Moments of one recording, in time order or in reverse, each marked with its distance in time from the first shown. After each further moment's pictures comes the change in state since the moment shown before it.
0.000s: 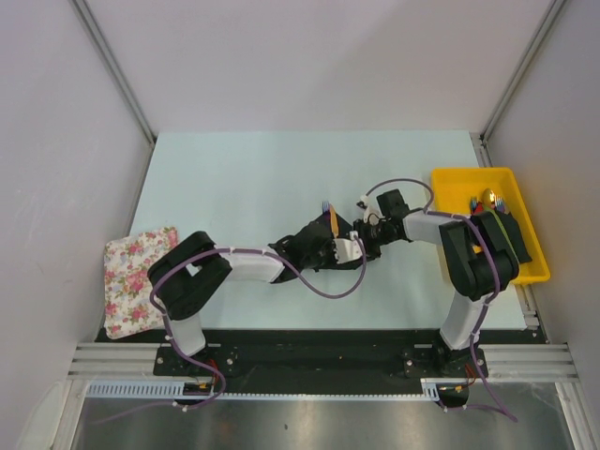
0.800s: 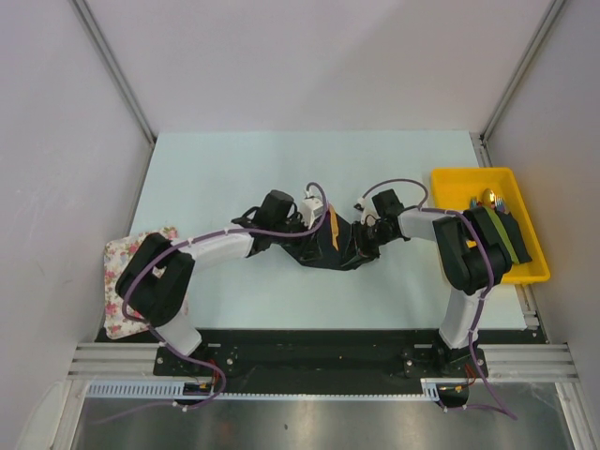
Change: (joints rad) left arm 0.260 -0.170 0.053 -0.327 0.473 -0.544; right arm 0.016 0.071 0.045 -0.055 0.061 -0.021
